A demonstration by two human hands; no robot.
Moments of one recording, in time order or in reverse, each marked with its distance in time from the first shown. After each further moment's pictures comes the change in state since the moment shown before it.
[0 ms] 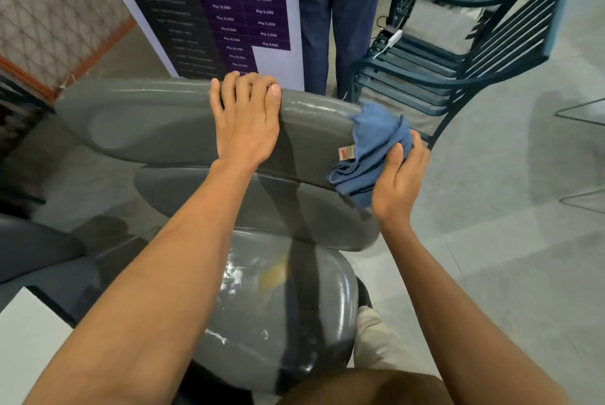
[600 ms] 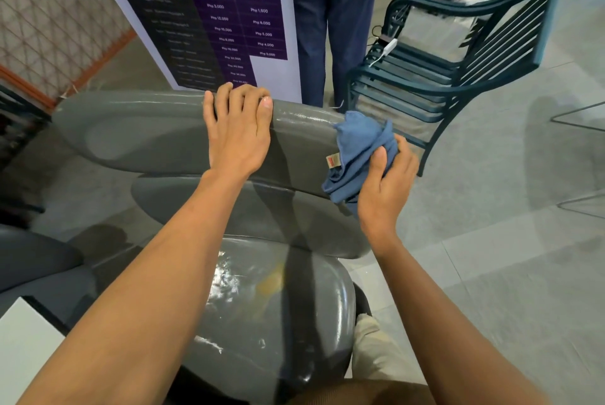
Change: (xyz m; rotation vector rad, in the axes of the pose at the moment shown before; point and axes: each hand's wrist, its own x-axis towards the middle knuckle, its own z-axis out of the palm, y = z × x) left_hand -0.003 0.001 -0.005 -0.035 -0.035 -0.002; right_hand -0.001 -0.010 0.007 -0.021 0.029 0.018
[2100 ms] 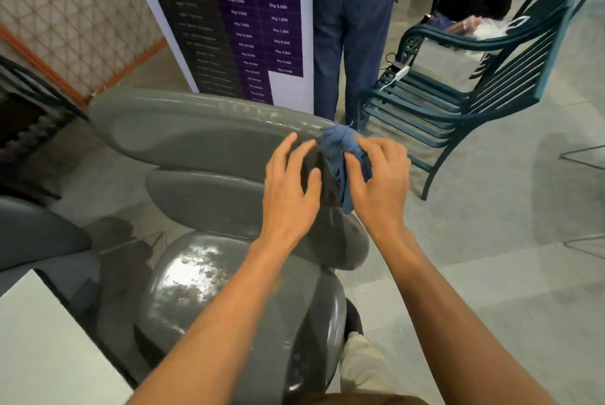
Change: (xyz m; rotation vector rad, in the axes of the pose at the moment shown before) left_hand -0.107 0.084 -0.003 -0.544 0.009 -0.115; right_hand 0.018 -0.037 -0.034 -0.161 -0.179 -0.551
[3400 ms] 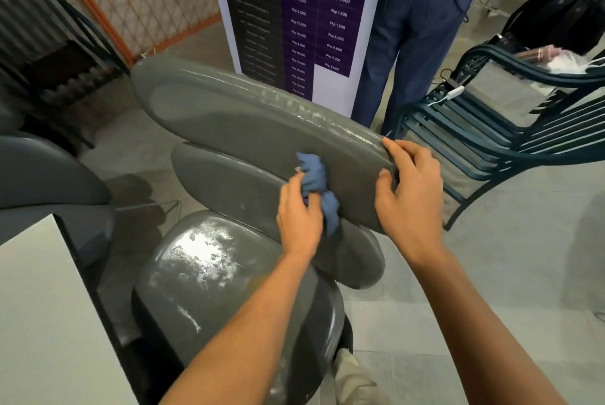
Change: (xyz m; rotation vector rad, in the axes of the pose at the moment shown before) left_hand -0.007 -0.062 0.056 -0.133 0.317 -0.499; right_hand 0.030 -0.010 0.004 -0.076 -0.362 0.085
